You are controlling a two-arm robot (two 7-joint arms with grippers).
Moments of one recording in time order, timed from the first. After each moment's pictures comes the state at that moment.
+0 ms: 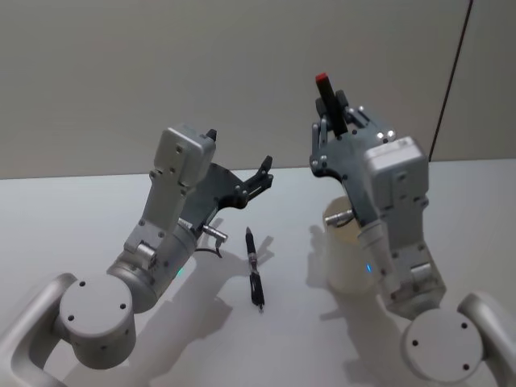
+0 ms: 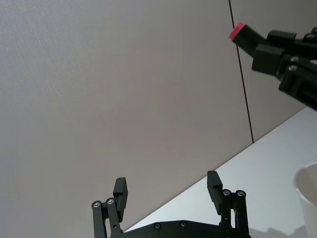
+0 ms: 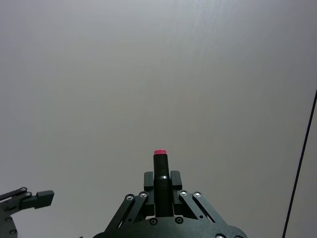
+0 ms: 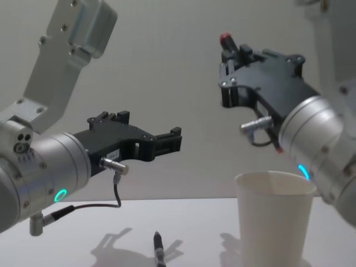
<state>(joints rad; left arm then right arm) -0.24 0.38 0.45 -1.63 -0.20 0.01 -0.01 0.13 0.02 -0.41 -1.61 -0.31 -0.25 -0.17</state>
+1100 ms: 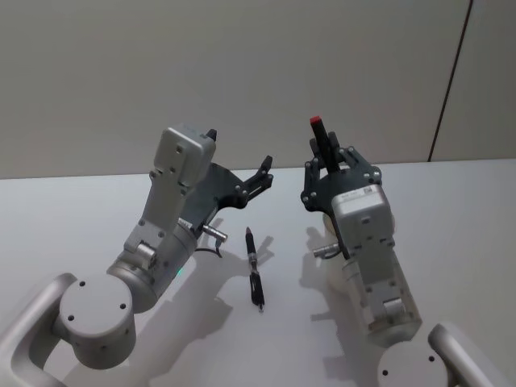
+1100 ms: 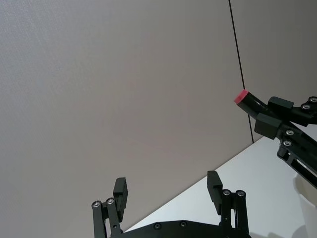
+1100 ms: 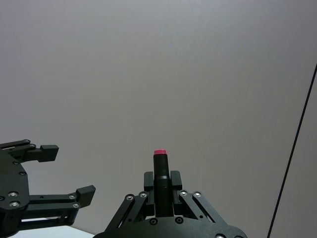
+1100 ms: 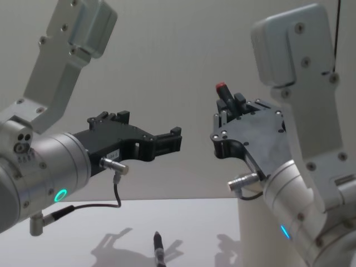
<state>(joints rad) -0.24 0.38 0.45 -1.63 -0.20 0.01 -0.01 0.11 -0.01 -0.43 -1.48 -0.39 -0.30 -0.29</state>
